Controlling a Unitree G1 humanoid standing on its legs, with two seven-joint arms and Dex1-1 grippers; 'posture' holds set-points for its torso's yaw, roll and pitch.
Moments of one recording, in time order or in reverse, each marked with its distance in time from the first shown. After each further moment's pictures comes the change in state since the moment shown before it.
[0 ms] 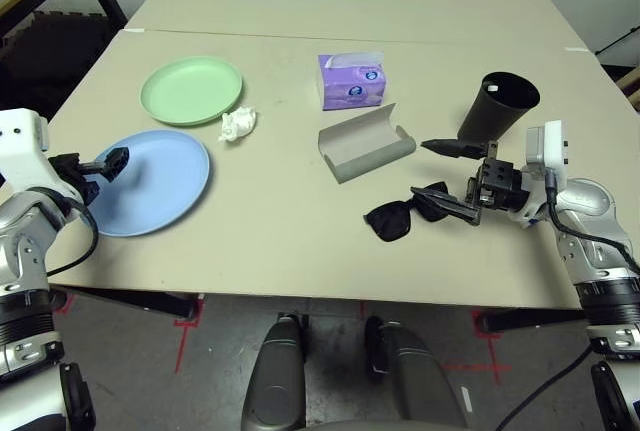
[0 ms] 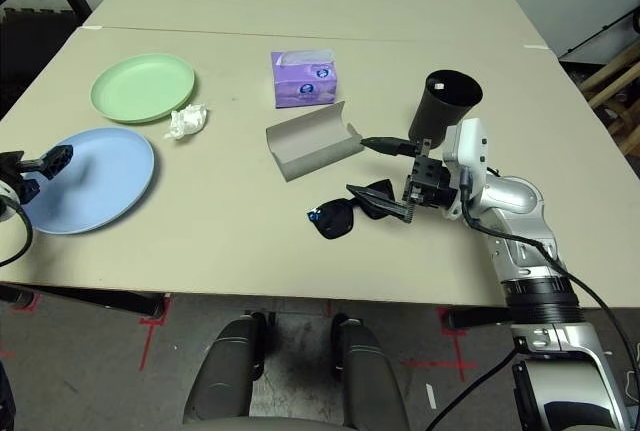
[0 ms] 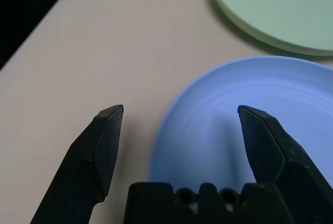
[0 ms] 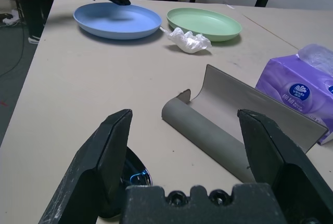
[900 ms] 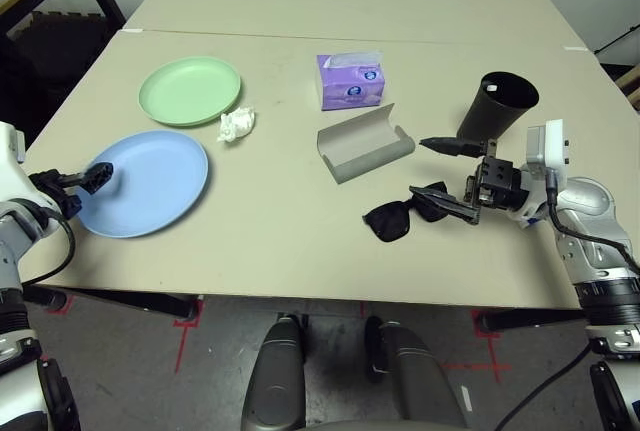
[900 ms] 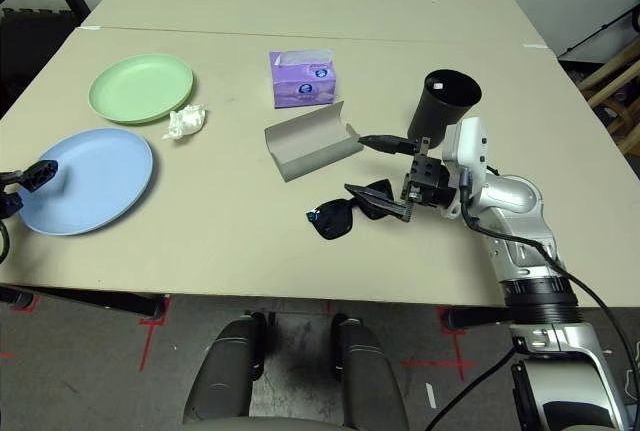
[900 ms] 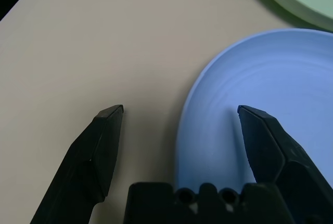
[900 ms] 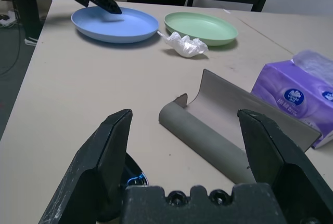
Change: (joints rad) left arm -0.004 0.034 0.020 0.095 -0.016 0.069 -0.035; right arm 0.000 0.006 0.000 -0.033 0.002 0.001 -0.017
